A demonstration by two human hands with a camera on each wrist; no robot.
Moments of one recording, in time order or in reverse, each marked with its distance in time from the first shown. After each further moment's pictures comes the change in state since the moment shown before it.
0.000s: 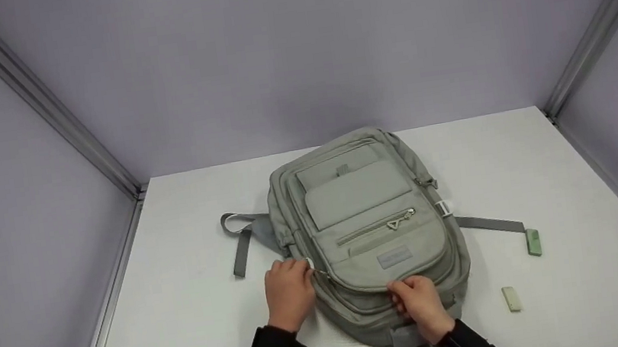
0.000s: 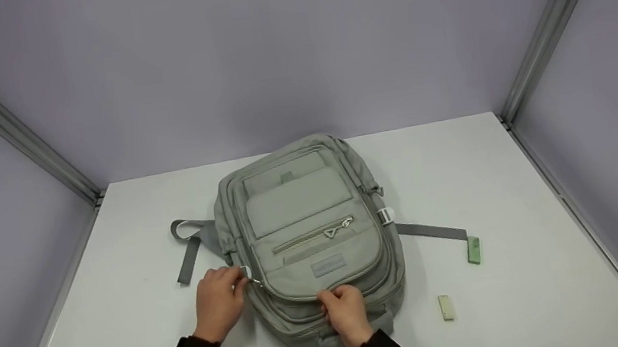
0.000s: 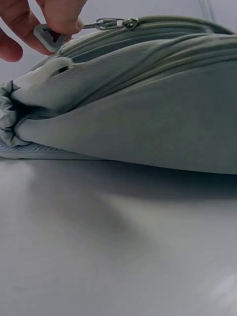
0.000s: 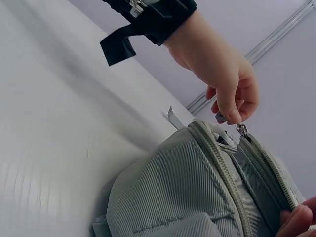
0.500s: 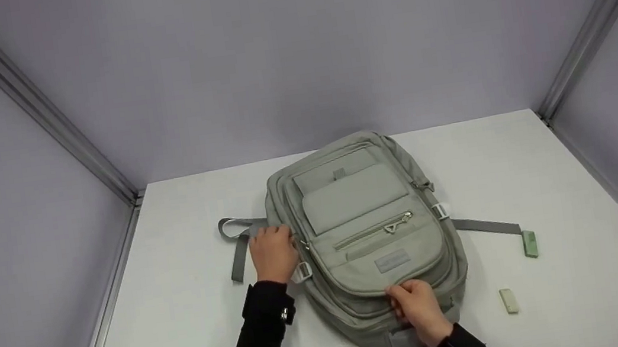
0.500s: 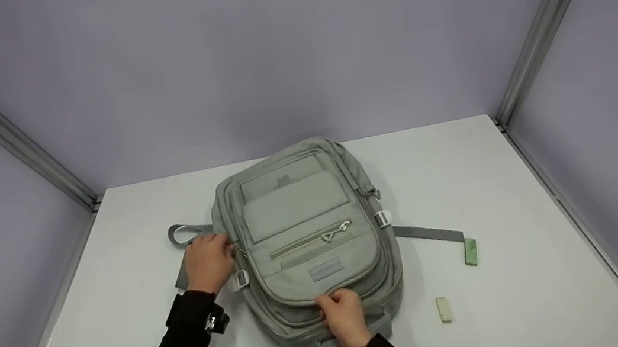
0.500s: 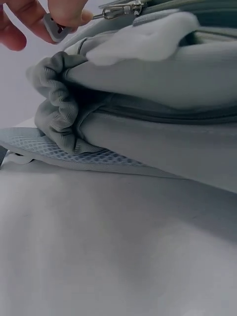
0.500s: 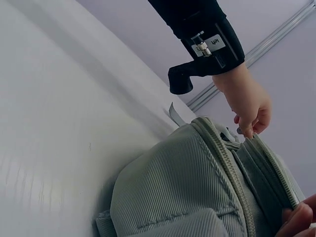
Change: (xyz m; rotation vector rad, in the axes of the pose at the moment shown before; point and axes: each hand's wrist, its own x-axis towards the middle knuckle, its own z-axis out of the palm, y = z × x) left_hand 0.068 -0.027 0.017 0.072 -0.036 -0.086; right_hand 0.000 0.001 -0.001 -0.031 -0.009 -0.029
